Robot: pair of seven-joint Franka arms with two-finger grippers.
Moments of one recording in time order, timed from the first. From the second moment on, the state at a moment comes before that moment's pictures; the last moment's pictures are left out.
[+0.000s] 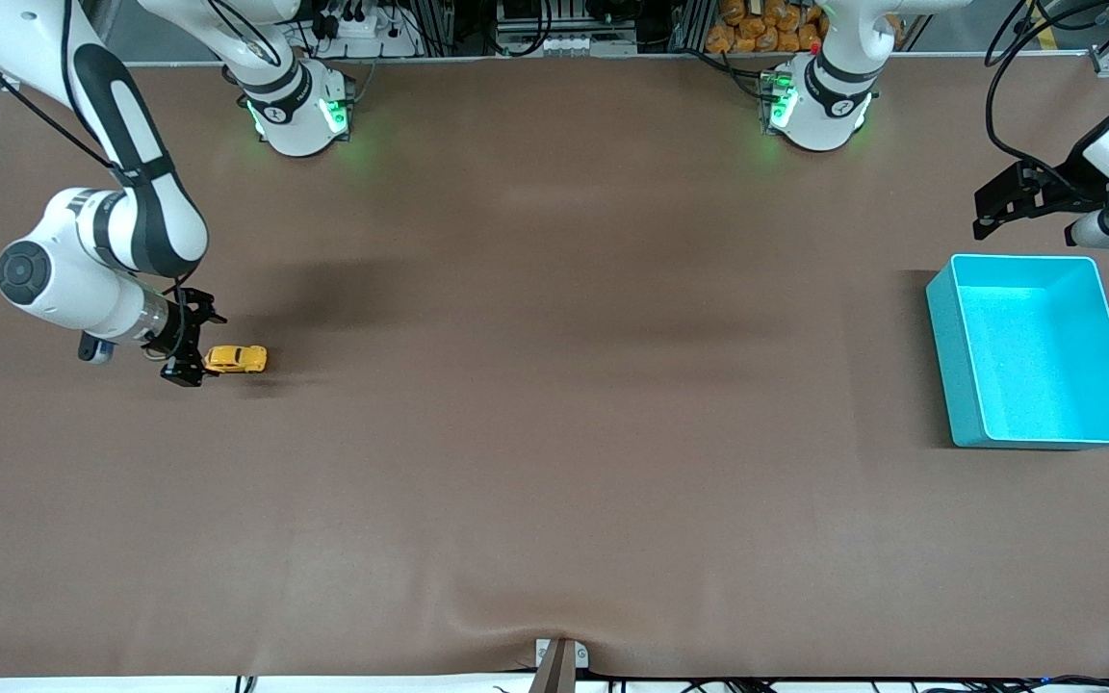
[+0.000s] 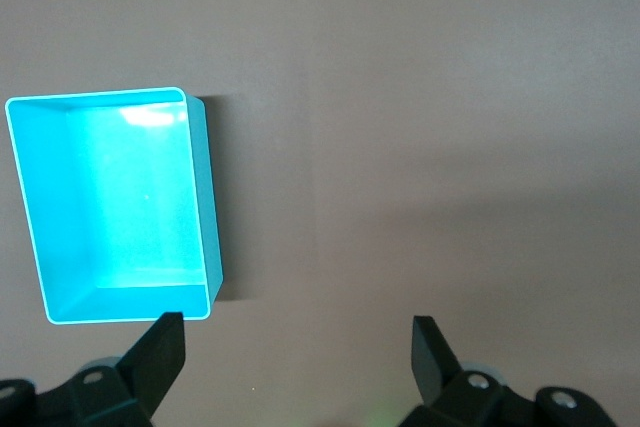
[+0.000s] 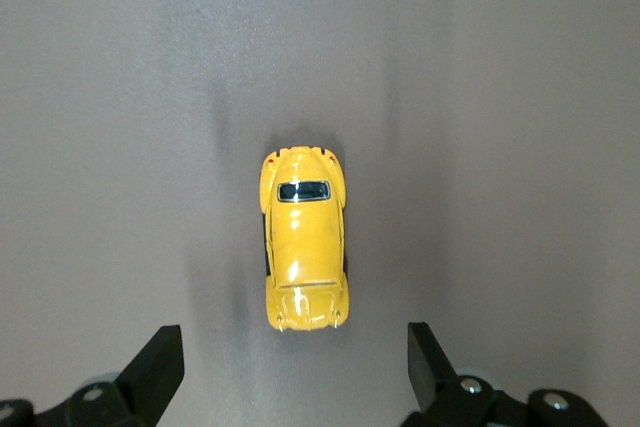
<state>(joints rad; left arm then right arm) -0.04 -0.05 -0.04 -1.60 0.01 1.54 0.01 -0.07 0.25 -0.03 -2.25 0.09 2.41 1.43</state>
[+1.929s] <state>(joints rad) -0.04 -0.05 -0.04 -1.60 0.01 1.54 0.01 -0.07 0.32 -0.05 -2.31 0.09 2.57 1.49</state>
